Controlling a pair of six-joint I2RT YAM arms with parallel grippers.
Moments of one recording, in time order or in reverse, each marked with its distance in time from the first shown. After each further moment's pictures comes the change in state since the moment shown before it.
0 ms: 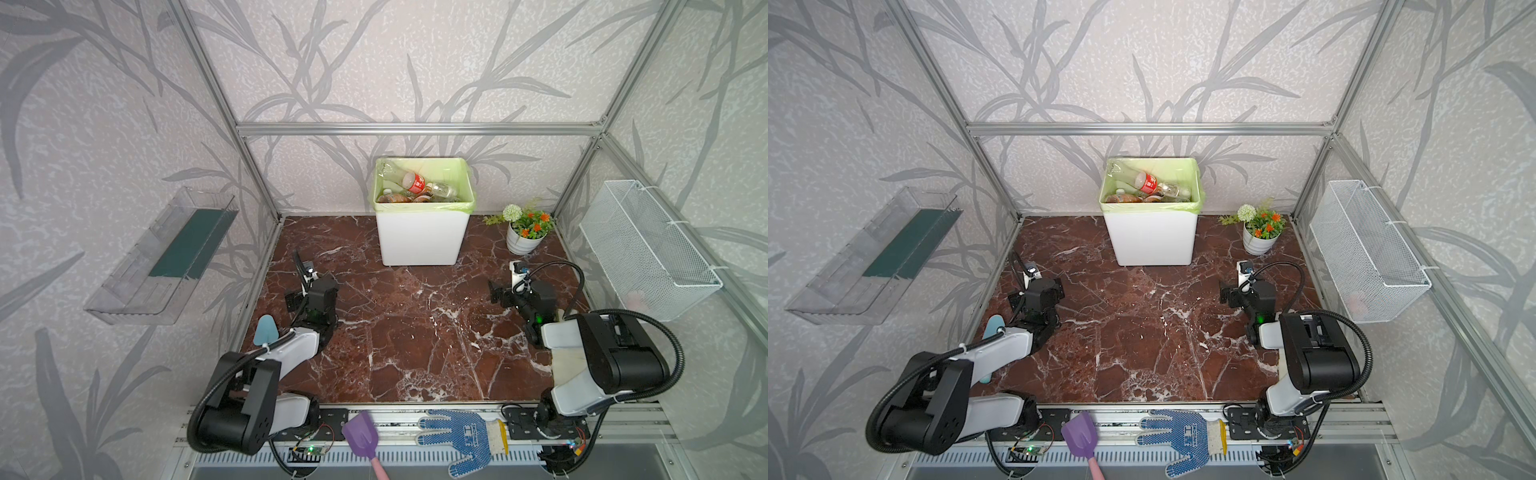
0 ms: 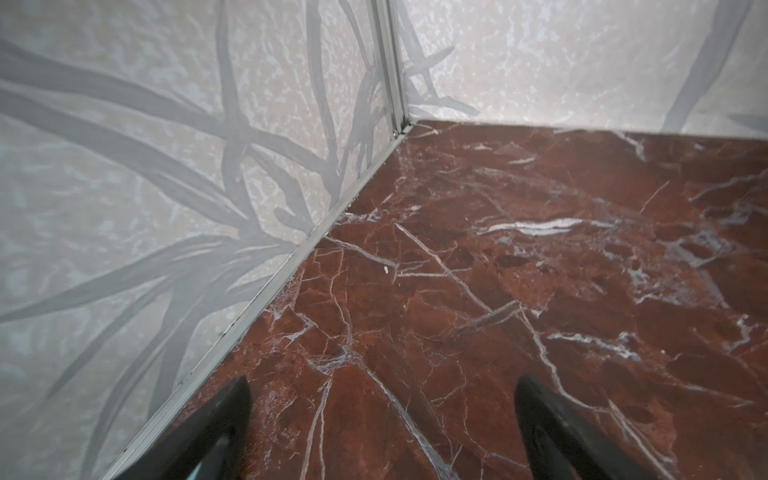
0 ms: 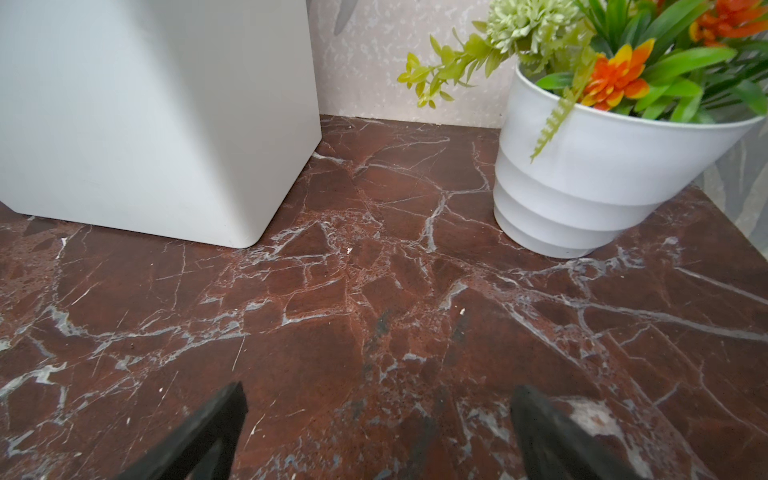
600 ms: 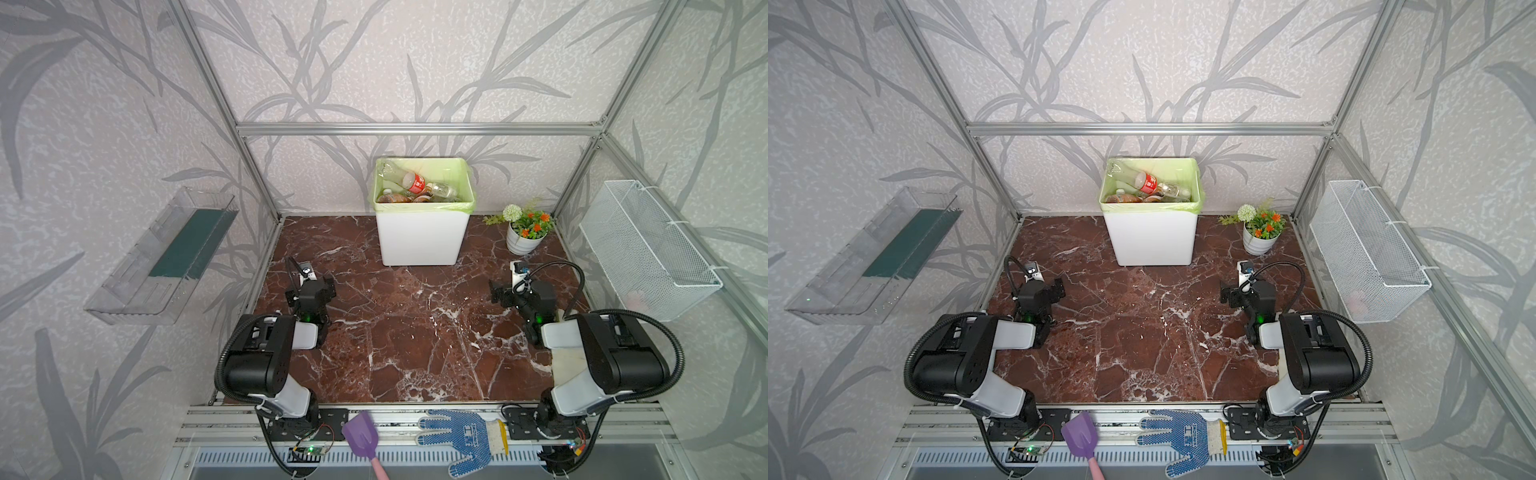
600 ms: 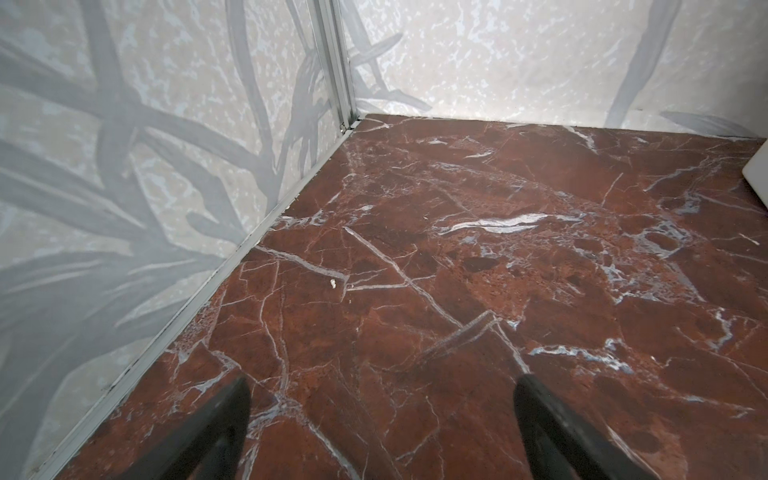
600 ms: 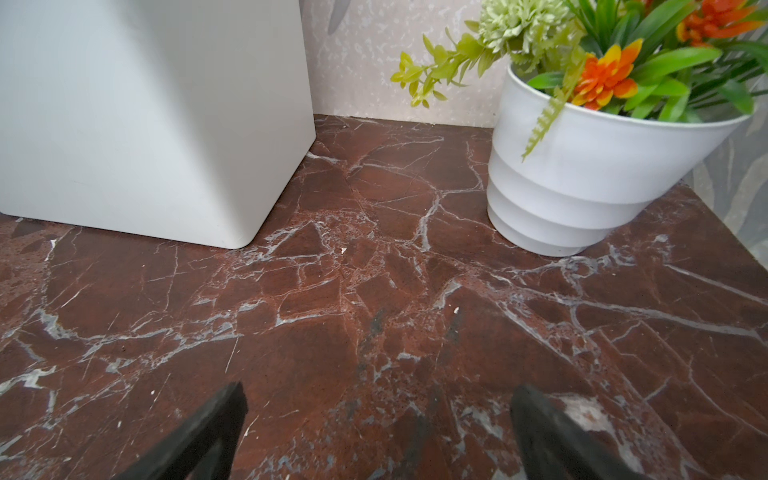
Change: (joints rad) left arm 0.140 0.223 -0.031 0.354 0.281 0.056; right arm 0.000 0.000 0.000 0.000 0.012 0.000
